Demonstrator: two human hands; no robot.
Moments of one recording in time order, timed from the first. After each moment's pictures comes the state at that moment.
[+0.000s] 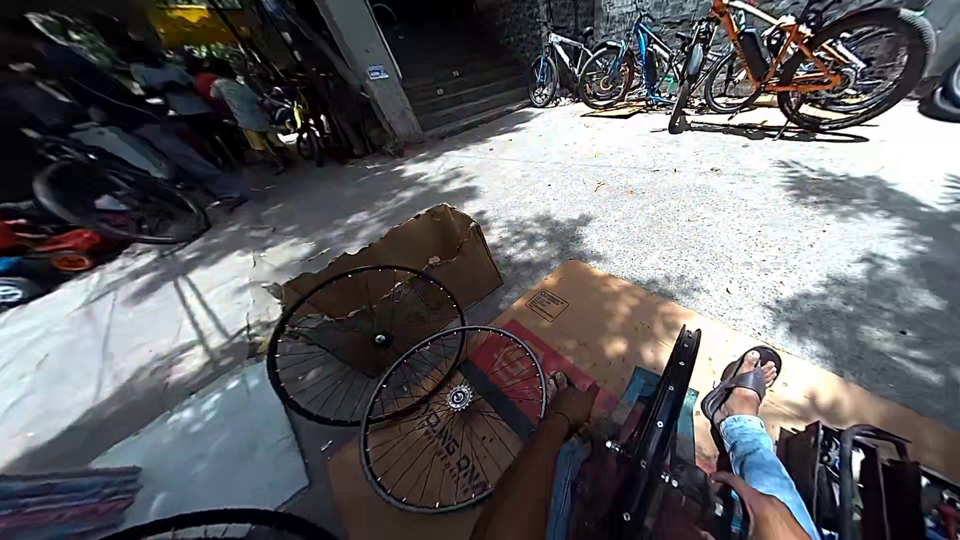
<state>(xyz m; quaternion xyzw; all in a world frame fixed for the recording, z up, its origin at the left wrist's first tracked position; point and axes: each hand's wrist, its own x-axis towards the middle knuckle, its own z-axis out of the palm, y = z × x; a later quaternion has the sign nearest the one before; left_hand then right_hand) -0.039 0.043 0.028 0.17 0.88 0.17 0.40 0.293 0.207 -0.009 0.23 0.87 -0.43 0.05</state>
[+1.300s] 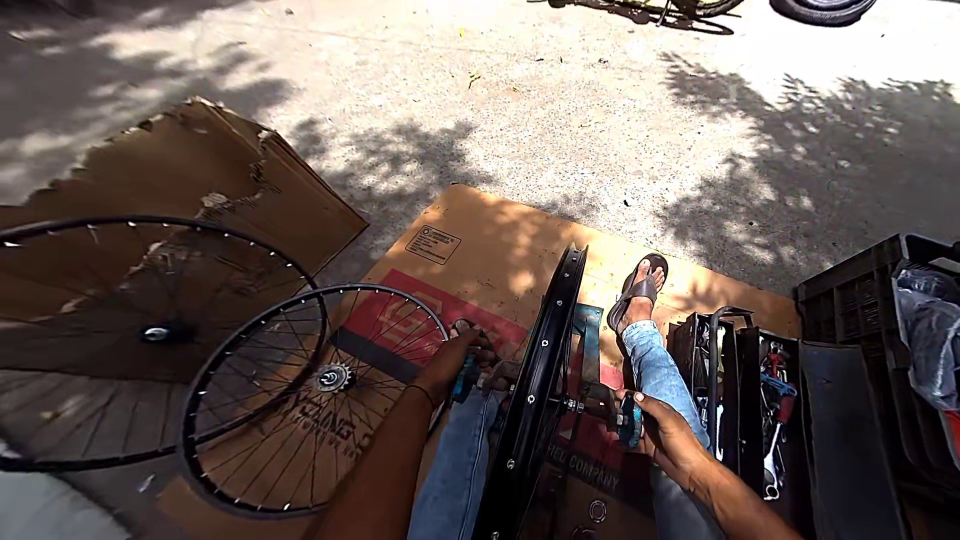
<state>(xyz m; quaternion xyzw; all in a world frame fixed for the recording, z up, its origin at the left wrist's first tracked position) -0.034 0.029 0.005 0.08 0.78 0.43 0.45 0.315 0.193 -0.042 0.38 0.40 -0.83 -0.08</state>
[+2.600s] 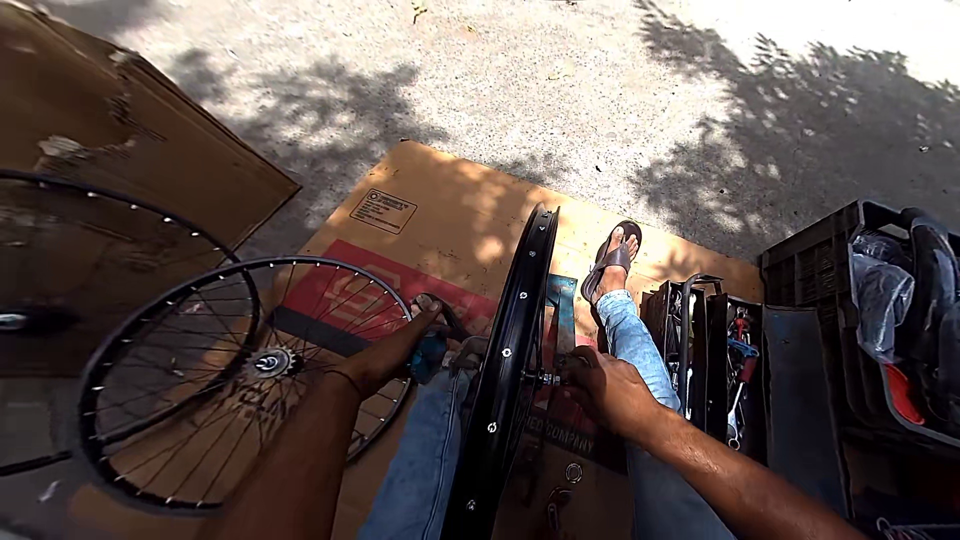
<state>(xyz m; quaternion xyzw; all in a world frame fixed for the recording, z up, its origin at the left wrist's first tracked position) -0.029 0.013 0.044 0.12 0.77 0.31 0.54 0.270 0.191 -0.002 0.19 0.94 -0.25 0.12</state>
